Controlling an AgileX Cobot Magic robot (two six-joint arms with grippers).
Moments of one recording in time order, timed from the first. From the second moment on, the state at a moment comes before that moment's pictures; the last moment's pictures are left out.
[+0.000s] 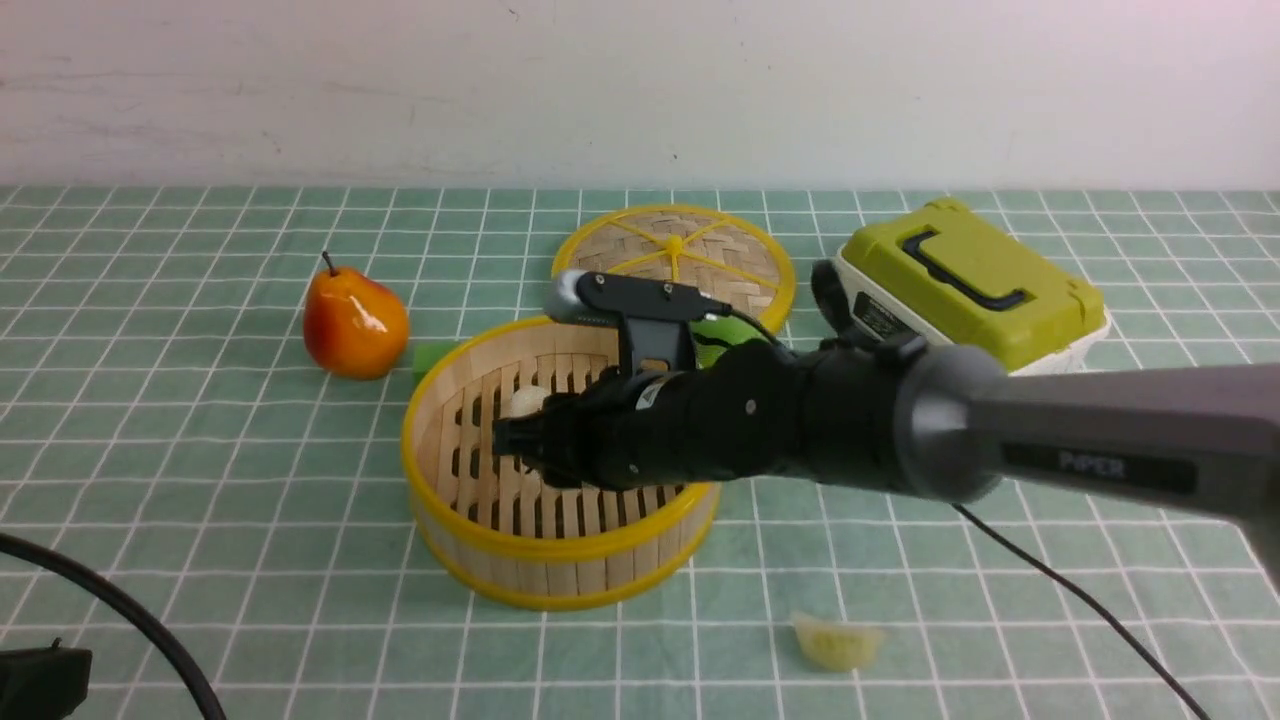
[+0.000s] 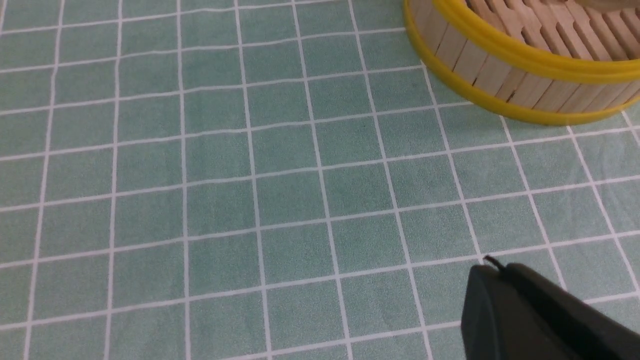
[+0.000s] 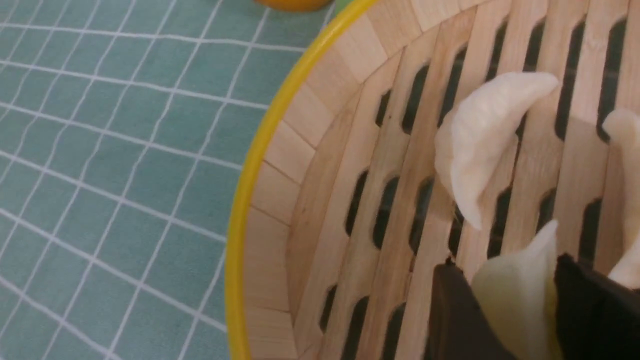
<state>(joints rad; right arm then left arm) 0.70 2.07 -1.41 0.66 0.07 -0.05 -0.57 0.58 -0.51 0.41 0.78 -0.60</state>
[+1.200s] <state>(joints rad) 0.53 1.78 -1.08 0.12 0.62 -0.40 -0.57 0.58 -0.49 0.38 0.74 -0.60</state>
